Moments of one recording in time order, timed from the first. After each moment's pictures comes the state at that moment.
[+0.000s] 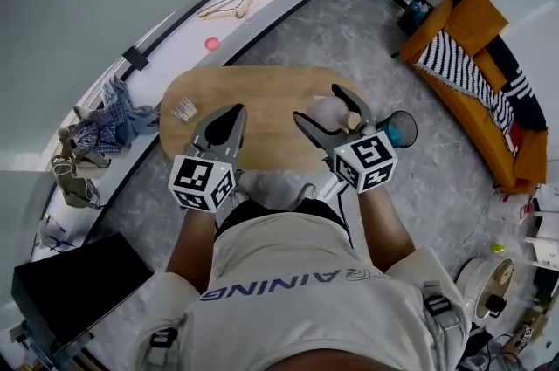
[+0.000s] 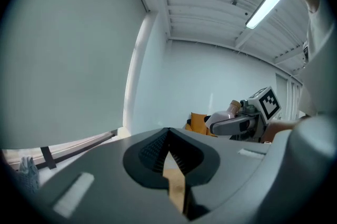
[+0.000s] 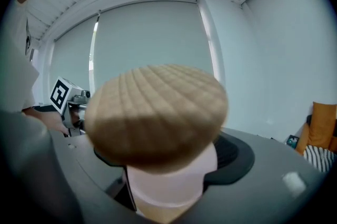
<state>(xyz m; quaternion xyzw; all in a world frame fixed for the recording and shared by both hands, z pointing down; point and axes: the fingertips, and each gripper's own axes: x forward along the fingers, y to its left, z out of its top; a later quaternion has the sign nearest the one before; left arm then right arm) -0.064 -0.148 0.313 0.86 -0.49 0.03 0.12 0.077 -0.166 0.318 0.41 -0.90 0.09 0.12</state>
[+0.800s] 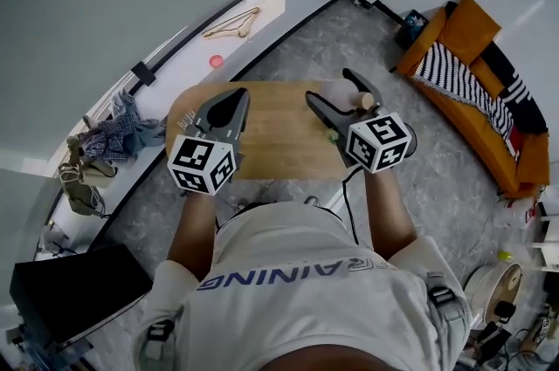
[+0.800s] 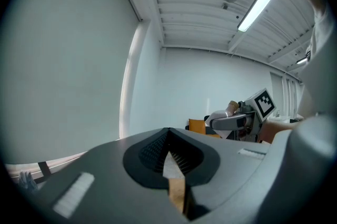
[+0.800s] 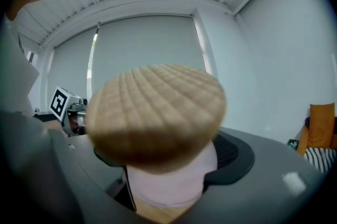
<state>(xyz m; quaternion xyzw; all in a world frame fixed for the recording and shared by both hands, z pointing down) -0.056 -0.147 0.258 0.88 -0.48 0.01 0.07 0.102 -0.170 0.258 0.42 -0.90 0.07 0.05</state>
